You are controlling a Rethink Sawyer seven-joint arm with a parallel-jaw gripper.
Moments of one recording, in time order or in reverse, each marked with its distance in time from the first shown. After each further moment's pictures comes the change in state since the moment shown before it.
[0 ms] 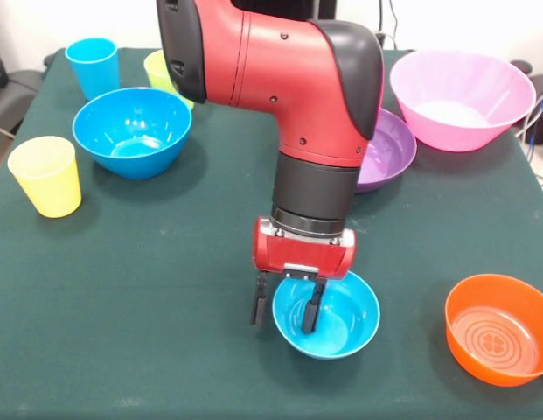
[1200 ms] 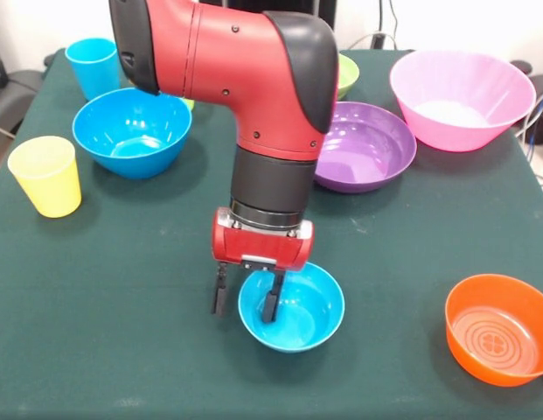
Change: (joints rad) arm -0.087 -0.035 0.060 0.029 -0.088 0.043 0.000
